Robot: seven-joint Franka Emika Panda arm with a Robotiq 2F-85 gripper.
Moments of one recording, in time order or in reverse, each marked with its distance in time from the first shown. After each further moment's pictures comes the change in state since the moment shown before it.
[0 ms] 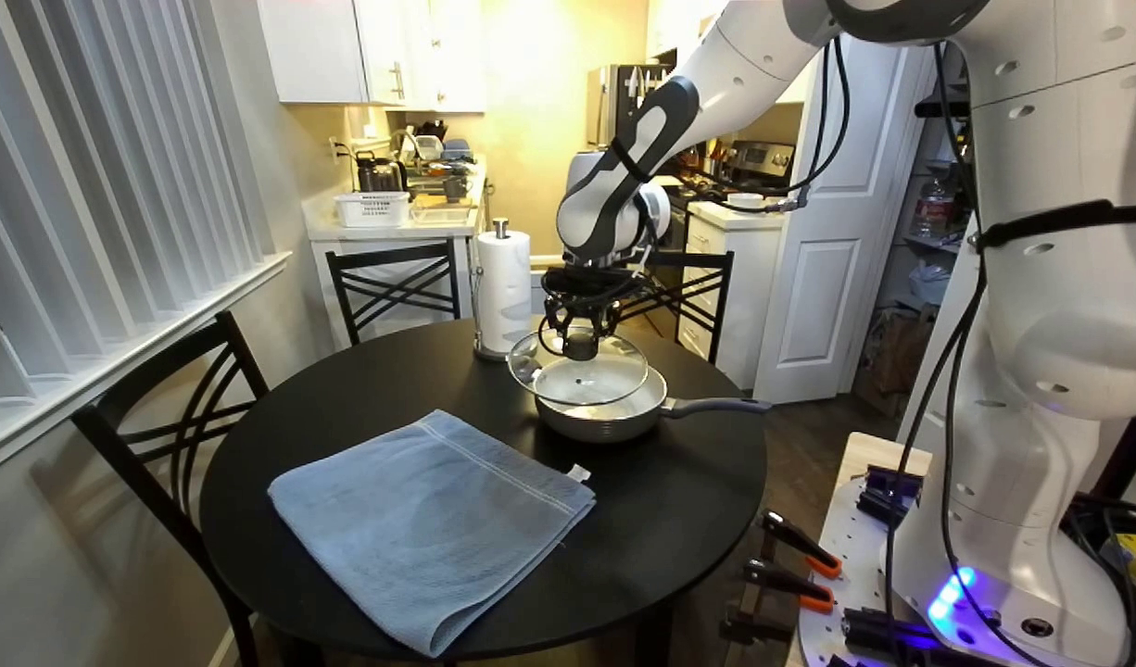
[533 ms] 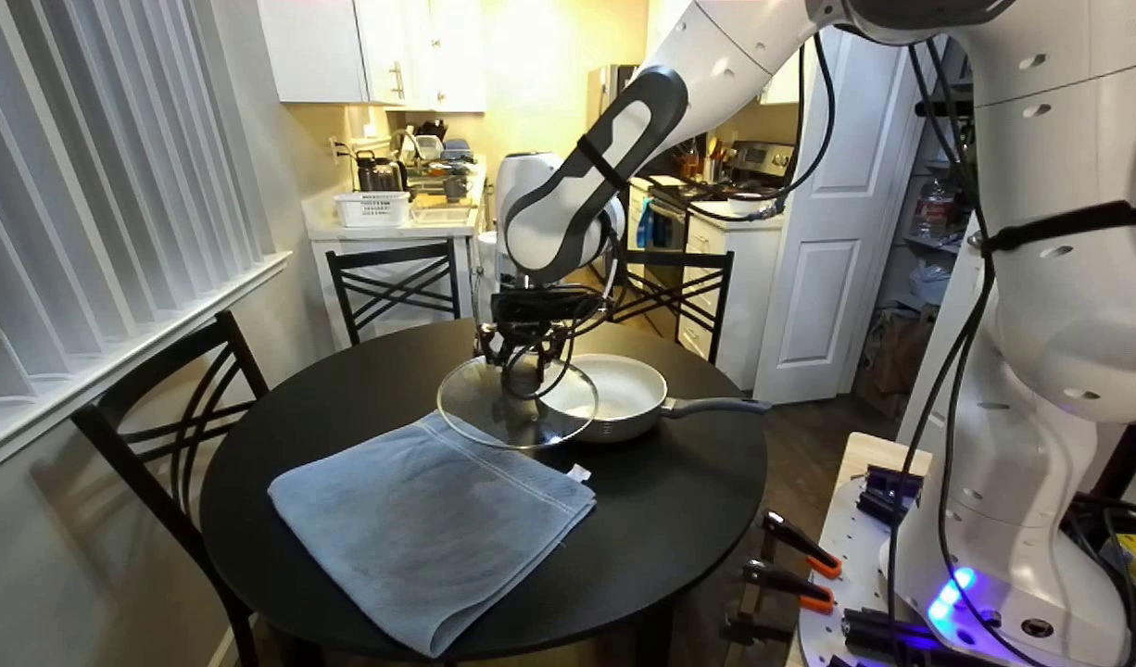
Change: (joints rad) arm 0.133 -0.001 0.143 0.019 -0.074 -0.028 -0.043
